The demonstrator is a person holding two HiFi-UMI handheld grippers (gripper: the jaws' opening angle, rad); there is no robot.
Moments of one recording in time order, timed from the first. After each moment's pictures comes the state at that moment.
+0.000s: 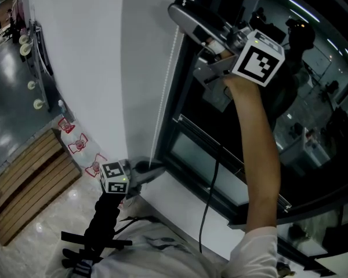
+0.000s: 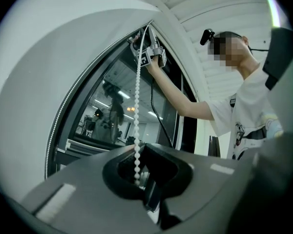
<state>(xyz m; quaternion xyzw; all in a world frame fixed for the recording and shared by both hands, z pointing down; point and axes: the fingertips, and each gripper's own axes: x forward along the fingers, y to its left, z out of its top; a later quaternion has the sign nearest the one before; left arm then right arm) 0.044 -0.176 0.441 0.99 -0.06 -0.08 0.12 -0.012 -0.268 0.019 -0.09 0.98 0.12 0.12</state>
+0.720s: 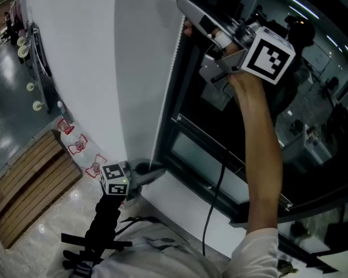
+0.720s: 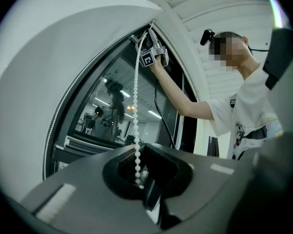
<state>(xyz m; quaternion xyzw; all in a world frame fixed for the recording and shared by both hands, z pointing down) 0.045 -0.178 0.450 0.99 -0.05 -0.08 0.14 0.000 -0.274 0.011 -0.11 0.98 0.08 0.13</state>
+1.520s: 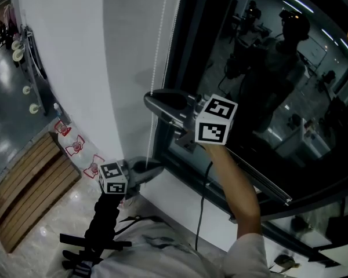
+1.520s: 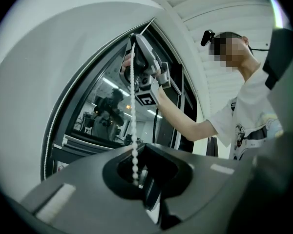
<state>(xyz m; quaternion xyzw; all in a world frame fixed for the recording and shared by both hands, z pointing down) 0.052 -0.170 0.448 0.99 -0.05 -0.07 0.14 -0.016 -0.248 0.227 -0.11 0.99 -0.01 0.02</state>
